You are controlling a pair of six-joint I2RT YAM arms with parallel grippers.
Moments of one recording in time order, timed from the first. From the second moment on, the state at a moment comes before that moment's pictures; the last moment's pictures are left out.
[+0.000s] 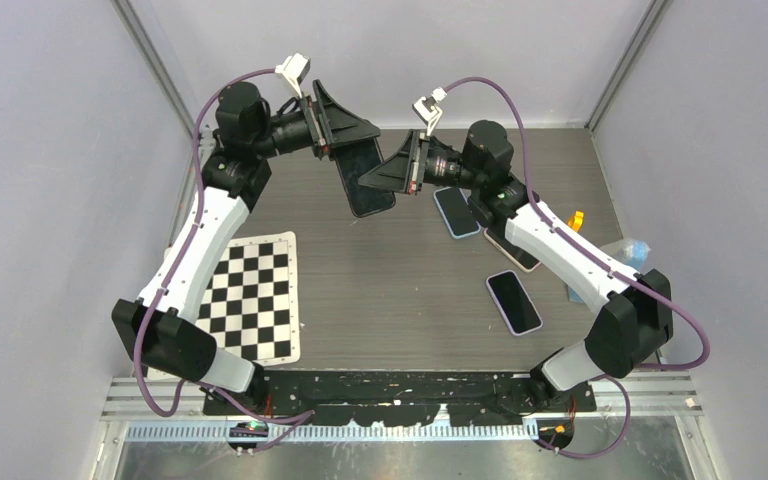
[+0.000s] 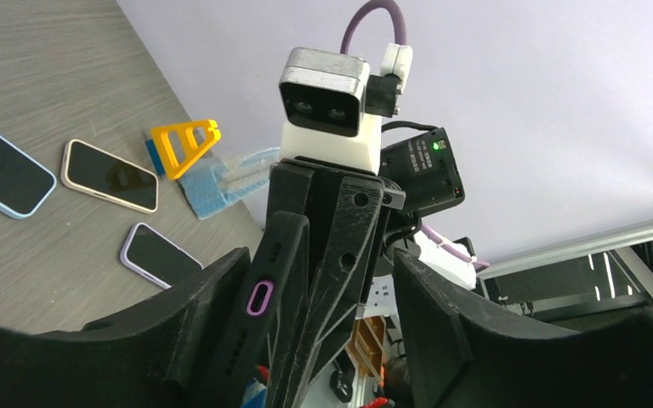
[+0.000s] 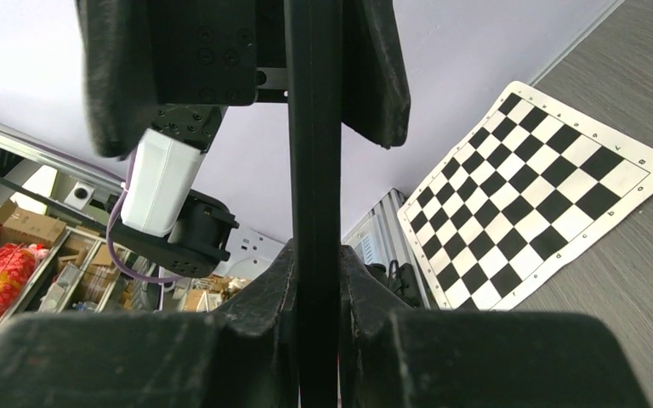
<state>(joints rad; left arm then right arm) -0.30 1.46 1.56 -0.07 0.91 -1.07 0.57 1.49 1.32 0.28 -0.81 1.01</state>
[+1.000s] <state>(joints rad) -0.29 1.44 1.50 -0.08 0.96 -1.02 0.55 1.55 1.31 0.46 -0.82 1.20</state>
